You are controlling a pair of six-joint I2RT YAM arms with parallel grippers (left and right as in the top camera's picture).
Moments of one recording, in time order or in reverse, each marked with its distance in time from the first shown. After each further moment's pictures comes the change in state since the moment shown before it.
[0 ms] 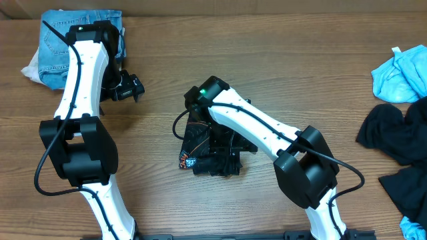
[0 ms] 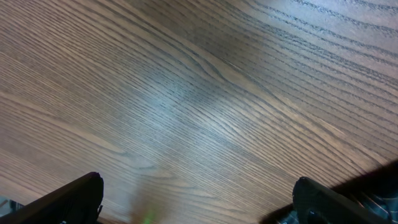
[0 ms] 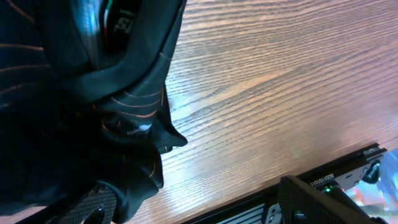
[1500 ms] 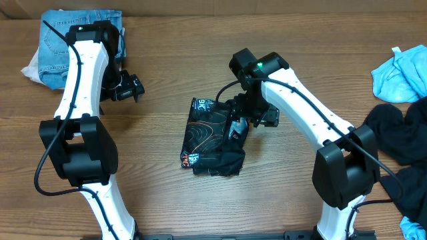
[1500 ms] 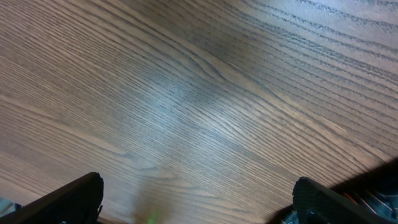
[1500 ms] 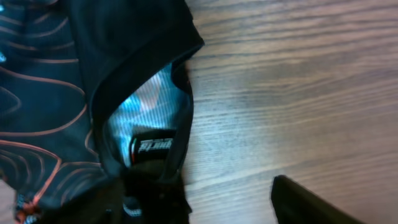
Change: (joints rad) left arm 0.000 0.000 0.000 -0.001 0.000 0.023; right arm -0.290 -0.163 -0.144 0.332 -0.122 -0.252
